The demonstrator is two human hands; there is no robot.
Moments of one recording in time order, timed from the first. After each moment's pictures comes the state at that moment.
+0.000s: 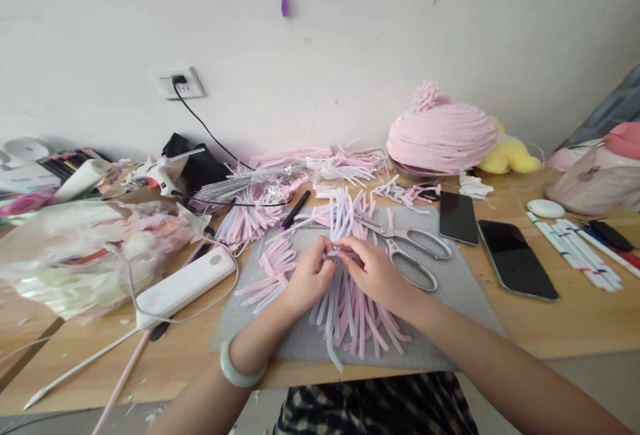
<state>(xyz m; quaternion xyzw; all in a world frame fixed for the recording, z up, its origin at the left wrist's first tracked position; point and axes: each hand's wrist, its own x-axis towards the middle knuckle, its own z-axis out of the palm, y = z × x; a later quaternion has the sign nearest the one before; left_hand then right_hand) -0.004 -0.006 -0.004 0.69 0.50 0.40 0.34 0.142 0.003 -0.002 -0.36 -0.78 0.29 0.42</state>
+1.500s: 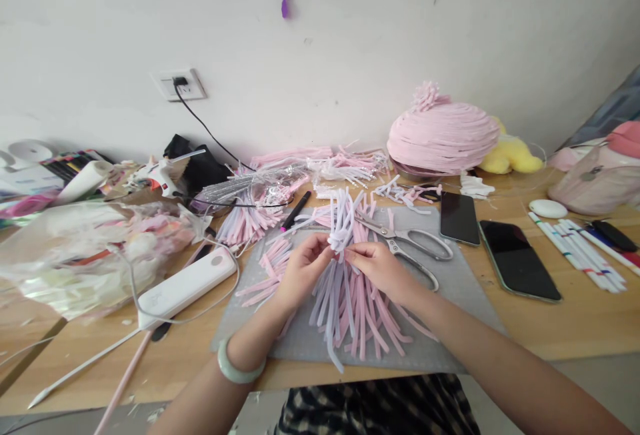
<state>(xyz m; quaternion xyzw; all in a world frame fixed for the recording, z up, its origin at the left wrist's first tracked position) -0.007 0.000 -0.001 0.60 0.42 0.49 0.47 0.146 0.010 0.001 -0.44 -0.61 0.55 0.36</state>
